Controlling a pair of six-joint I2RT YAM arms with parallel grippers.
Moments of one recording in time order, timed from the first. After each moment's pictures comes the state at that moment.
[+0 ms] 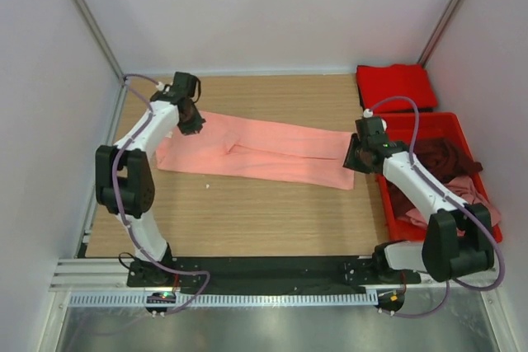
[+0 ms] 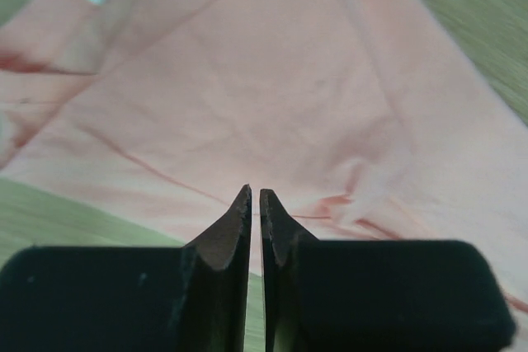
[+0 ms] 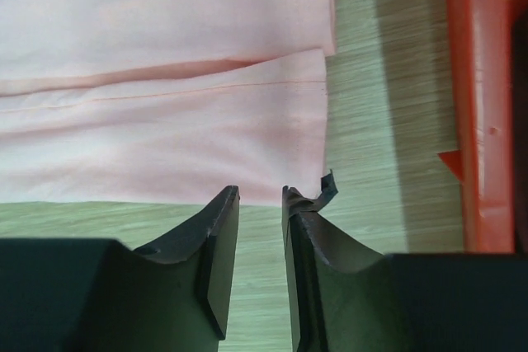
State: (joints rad) left arm -0.21 1.84 1.52 -0.74 -0.17 -0.65; right arm 0.21 1.27 0.87 -0.56 0.12 0.47
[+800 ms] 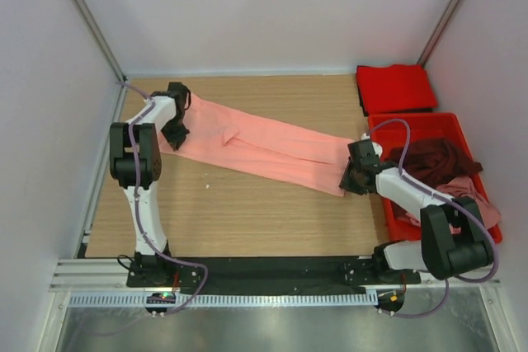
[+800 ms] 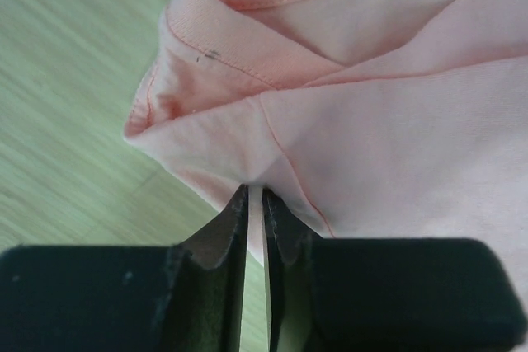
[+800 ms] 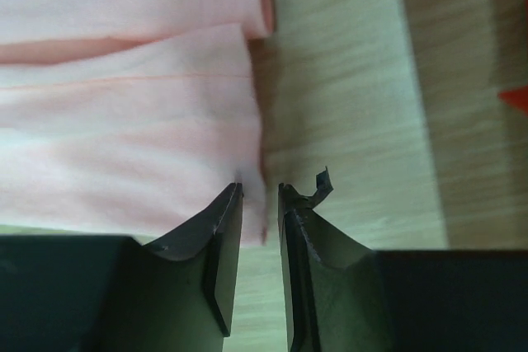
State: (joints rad) left arm -0.05 2.13 1.61 -0.88 -0.38 -0.67; right arm 0.25 1.34 0.64 -0.38 0.13 0.61
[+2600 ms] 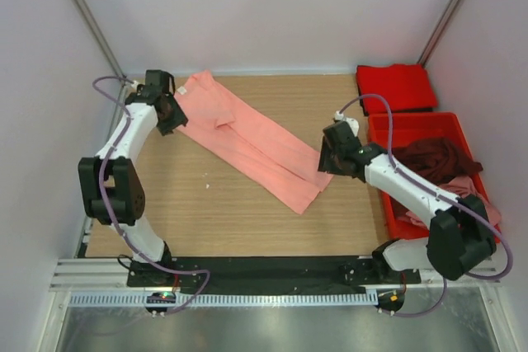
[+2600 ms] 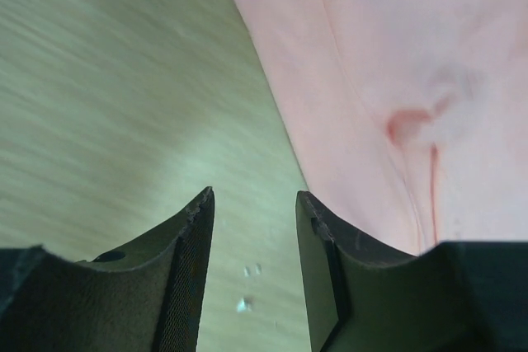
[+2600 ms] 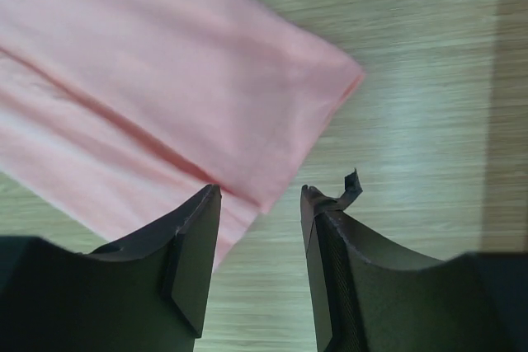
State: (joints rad) left arm 0.00 1.85 1.57 -0.76 -0.14 -0.57; right arm 0.57 1.30 0.89 -0.54 0.26 0.61
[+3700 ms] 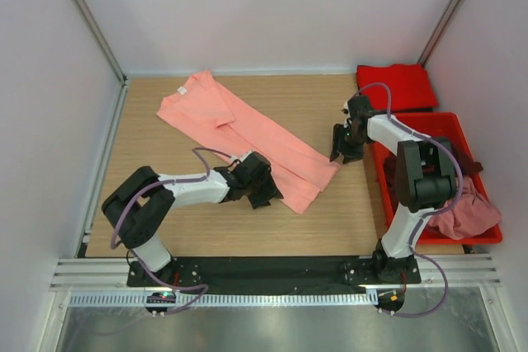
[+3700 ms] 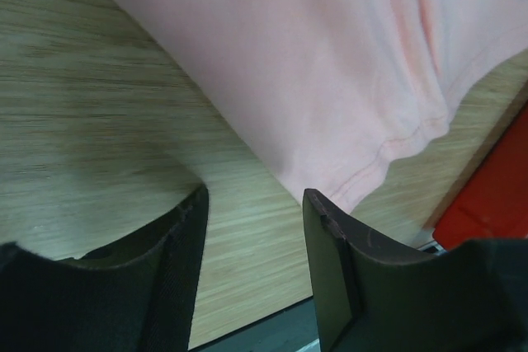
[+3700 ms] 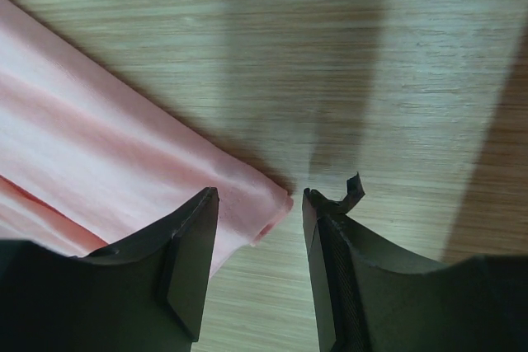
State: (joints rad) left arm -0.85 1.63 0.85 -0.16 0.02 -1.23; right arm 0.13 1.81 1.21 -0.63 -0.14 0.26
